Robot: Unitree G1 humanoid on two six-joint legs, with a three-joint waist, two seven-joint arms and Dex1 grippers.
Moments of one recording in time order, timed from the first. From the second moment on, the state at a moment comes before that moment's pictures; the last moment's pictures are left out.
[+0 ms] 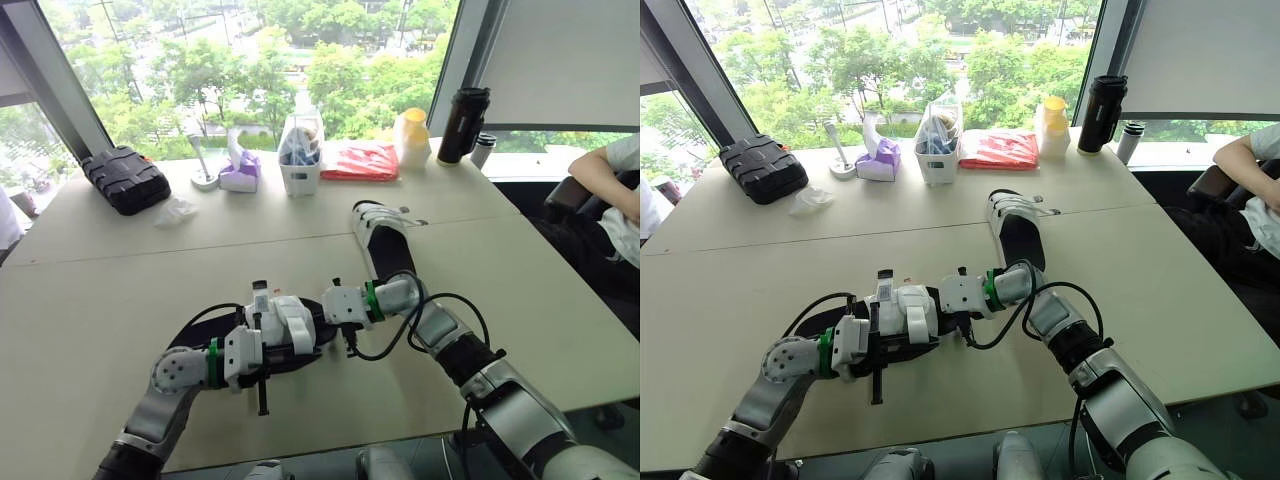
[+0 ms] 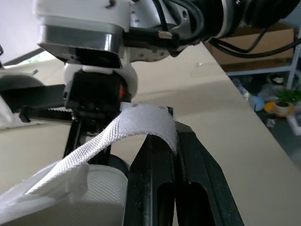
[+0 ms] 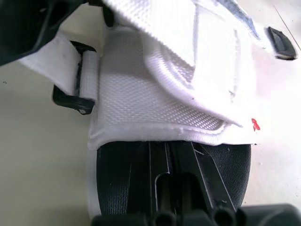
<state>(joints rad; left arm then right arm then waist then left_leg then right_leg) -0.07 0.48 -0.21 -0.03 -0.35 -0.29 -1.16 -0.69 -0.35 0.49 0.49 -0.08 -0.29 1.17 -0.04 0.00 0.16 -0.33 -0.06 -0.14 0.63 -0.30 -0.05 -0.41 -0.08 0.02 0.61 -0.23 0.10</state>
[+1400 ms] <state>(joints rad) 0.22 0.53 -0.04 -0.34 -0.57 0.26 -0.94 -0.71 -0.33 0.49 0.51 -0.09 -0.31 1.17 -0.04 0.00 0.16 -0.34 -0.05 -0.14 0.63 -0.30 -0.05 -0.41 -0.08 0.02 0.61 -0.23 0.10</state>
